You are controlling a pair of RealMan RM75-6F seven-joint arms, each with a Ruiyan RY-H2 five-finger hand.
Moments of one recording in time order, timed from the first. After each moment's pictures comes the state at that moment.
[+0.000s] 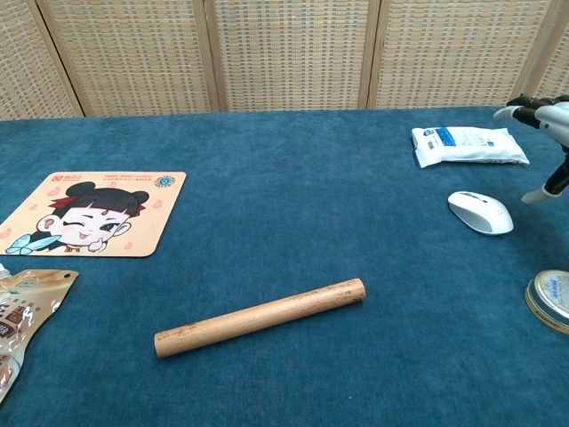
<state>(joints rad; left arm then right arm) -0.17 -1.29 -0.14 -1.59 1.37 1.46 0.15 0.57 -1.60 0.26 -1.00 -1.24 1.02 -0.26</state>
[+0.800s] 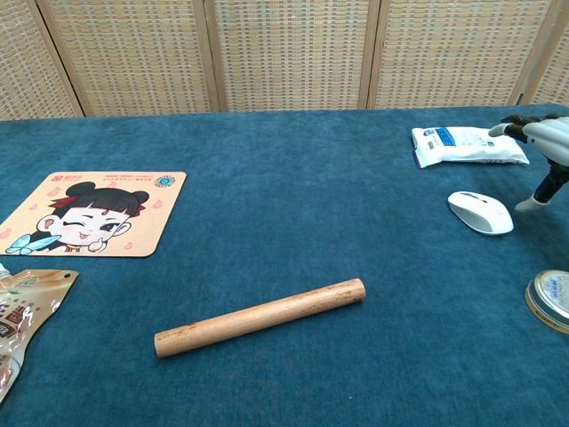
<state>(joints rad) -0.18 -1.31 -0.13 -1.59 1.37 1.45 0.20 0.65 -1.74 0.23 -0.68 -1.25 0.91 -0.09</state>
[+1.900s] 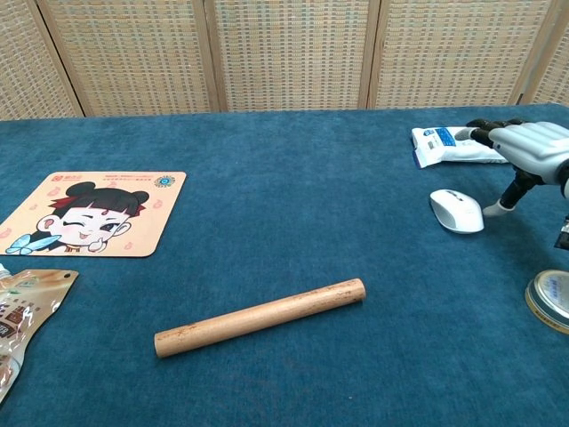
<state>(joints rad) -0.19 -1.31 -0.11 -1.59 1.40 1.44 0.19 0.67 -1.79 0.22 -0.70 -1.28 0.96 -0.08</state>
